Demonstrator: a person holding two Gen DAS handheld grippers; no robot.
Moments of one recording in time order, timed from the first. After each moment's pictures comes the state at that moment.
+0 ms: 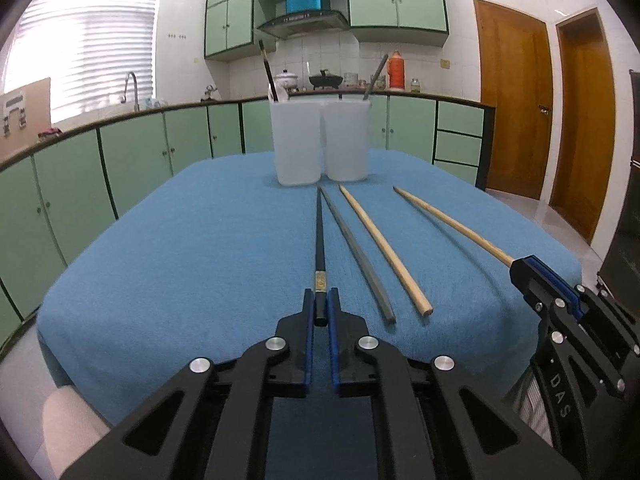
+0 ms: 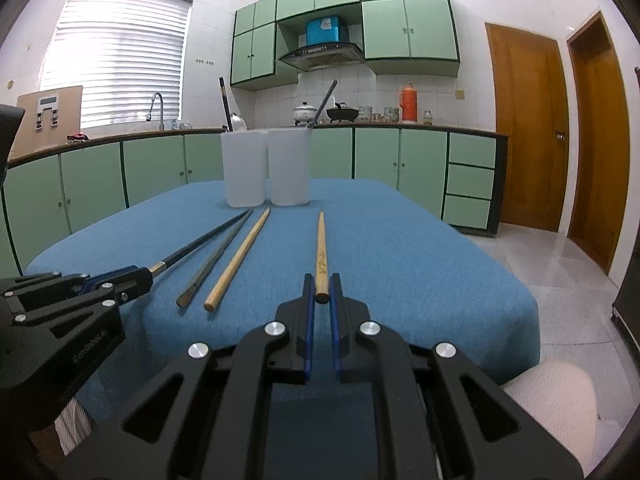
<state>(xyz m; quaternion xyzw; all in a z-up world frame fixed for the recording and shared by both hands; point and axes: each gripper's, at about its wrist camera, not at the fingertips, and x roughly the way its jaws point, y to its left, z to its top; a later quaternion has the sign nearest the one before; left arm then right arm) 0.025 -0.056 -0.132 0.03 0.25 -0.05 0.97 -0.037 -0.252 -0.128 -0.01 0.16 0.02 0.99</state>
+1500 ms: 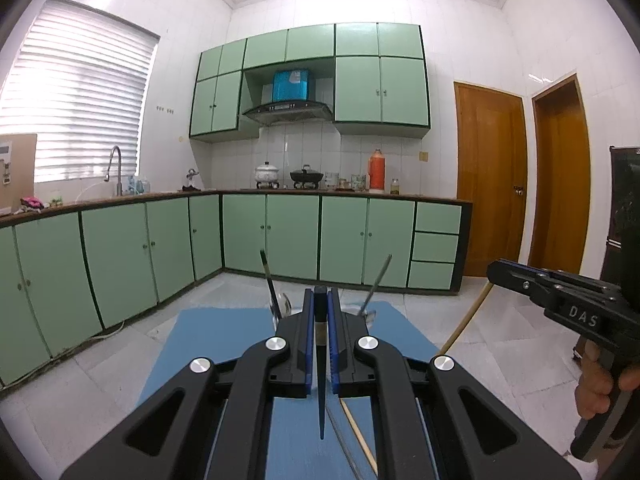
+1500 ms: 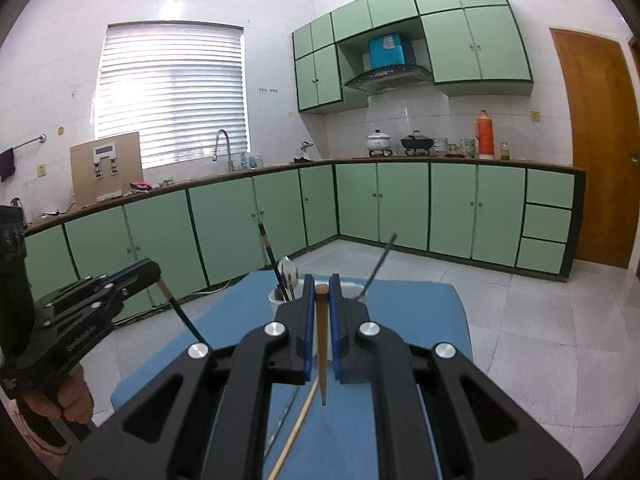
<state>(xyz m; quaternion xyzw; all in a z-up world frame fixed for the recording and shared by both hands) 0.094 -0.016 0.078 0.00 0.10 -0.11 0.99 0.080 -0.278 0.126 0.01 0.15 0.18 0.97</state>
